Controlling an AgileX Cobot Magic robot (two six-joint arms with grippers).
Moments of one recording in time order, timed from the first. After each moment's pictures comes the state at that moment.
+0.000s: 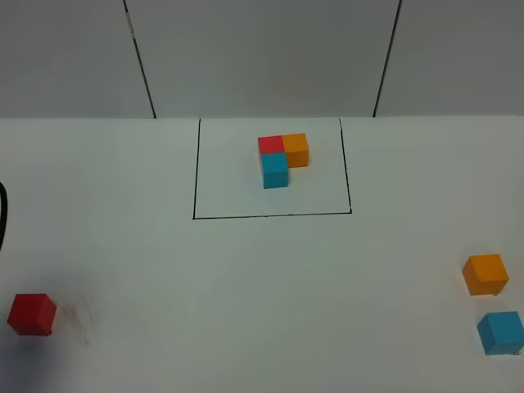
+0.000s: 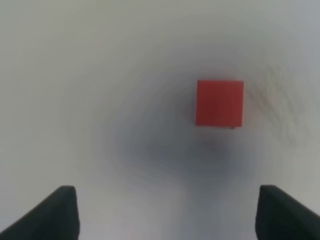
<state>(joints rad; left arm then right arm) 0.03 1.06 -0.76 0.19 0.82 -0.09 0.11 0.05 -0.50 -0.06 1.07 0.04</state>
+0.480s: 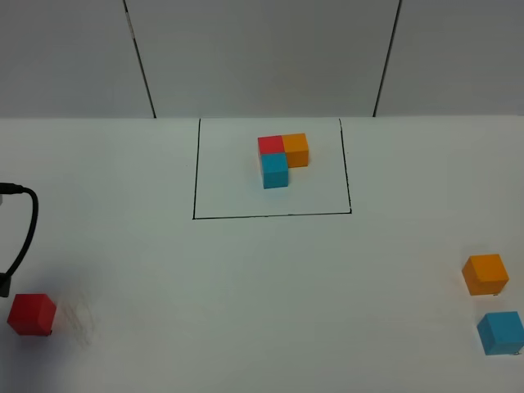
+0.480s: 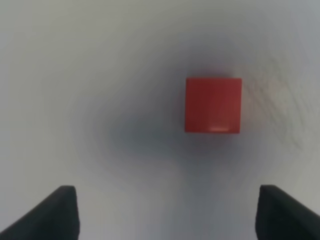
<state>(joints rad) 0.03 1.22 -0.74 0.17 0.73 -0.09 0.11 0.05 -0.50 -0.06 1.07 0.04</state>
